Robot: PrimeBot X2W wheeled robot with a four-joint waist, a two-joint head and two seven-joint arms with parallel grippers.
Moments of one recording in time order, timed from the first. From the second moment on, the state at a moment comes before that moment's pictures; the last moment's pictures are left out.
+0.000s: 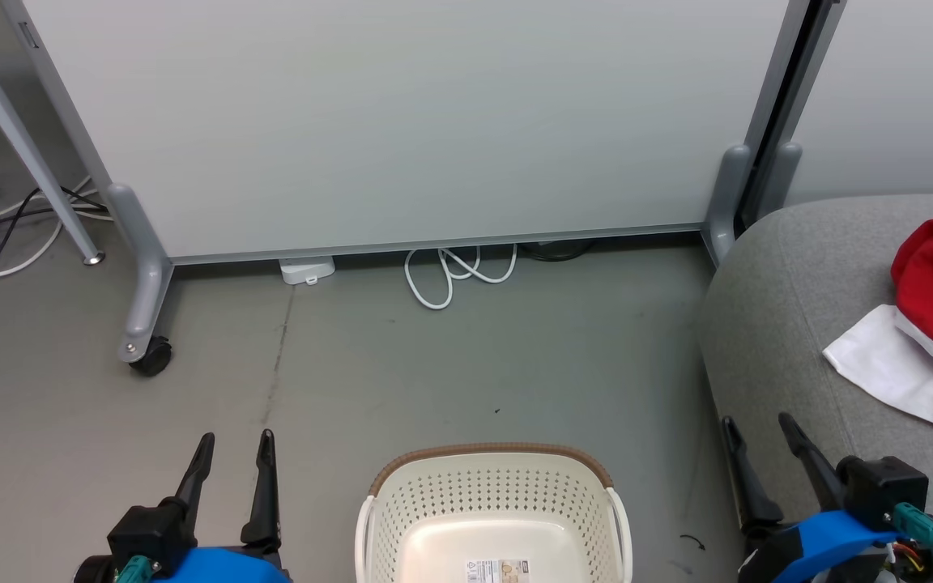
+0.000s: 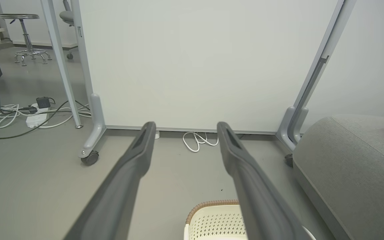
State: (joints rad) left arm -0.02 0.09 -0.07 0.36 -0.23 -0.13 -0.26; right arm -0.01 -0.05 -0.03 0.21 0.16 0.13 -0.08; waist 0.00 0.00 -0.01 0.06
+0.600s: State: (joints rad) left arm 0.04 0.08 -0.07 0.42 -0.32 -0.13 -0.23; right arm 0.01 -0.05 -0.03 0.29 0.25 0.13 -0.06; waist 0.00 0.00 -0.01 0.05
